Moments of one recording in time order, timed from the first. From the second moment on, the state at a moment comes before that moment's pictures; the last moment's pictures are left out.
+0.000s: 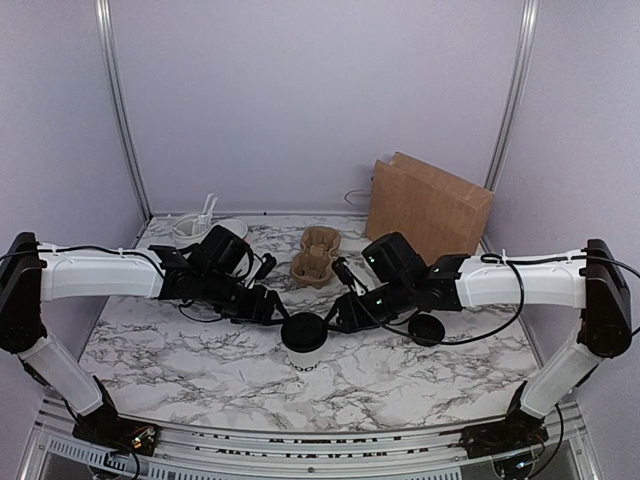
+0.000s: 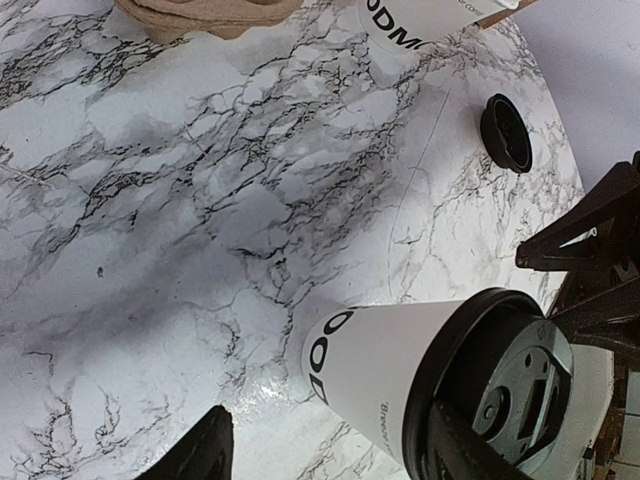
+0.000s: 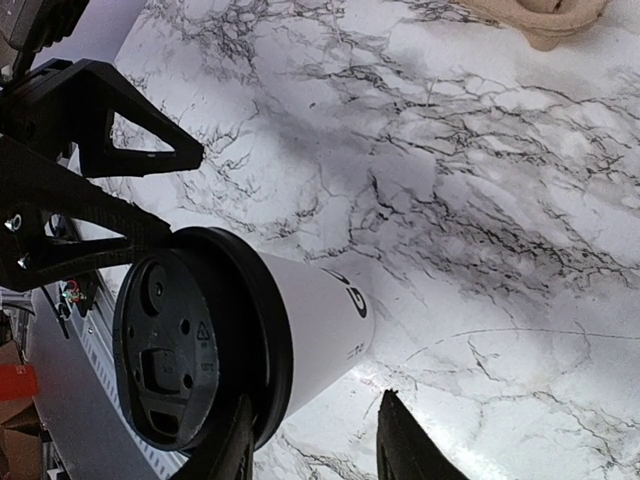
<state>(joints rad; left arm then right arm) -0.79 1.57 1.00 -0.33 0.31 -0.51 0.90 1.57 1.03 -0.28 -0.28 0.55</state>
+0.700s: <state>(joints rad) -0.79 1.57 0.98 -0.30 0.31 -0.52 0.94 1.59 1.03 -0.28 -0.18 0.55</state>
